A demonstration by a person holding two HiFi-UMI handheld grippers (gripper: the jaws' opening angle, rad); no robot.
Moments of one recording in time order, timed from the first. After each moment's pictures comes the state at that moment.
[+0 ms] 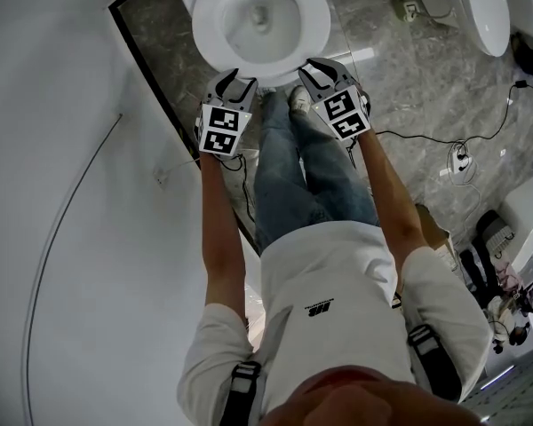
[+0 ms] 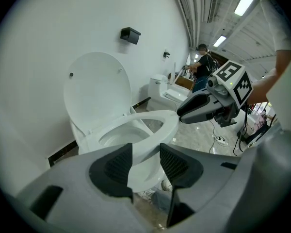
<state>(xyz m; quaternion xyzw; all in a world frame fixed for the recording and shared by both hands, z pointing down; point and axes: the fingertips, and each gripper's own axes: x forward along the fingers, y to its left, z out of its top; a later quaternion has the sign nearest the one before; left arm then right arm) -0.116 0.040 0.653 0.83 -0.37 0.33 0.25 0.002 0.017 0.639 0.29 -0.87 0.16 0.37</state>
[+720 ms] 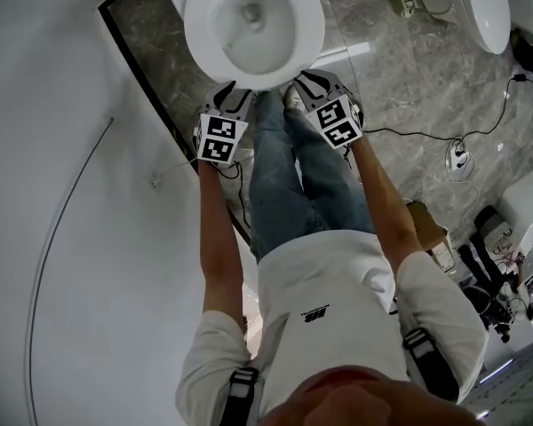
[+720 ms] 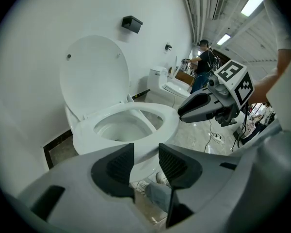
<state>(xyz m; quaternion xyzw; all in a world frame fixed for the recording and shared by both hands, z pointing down) -0.111 0.068 0.694 0.82 -0.36 0.35 0.29 0.008 0.045 0.681 0.28 -0.86 0.19 0.39</state>
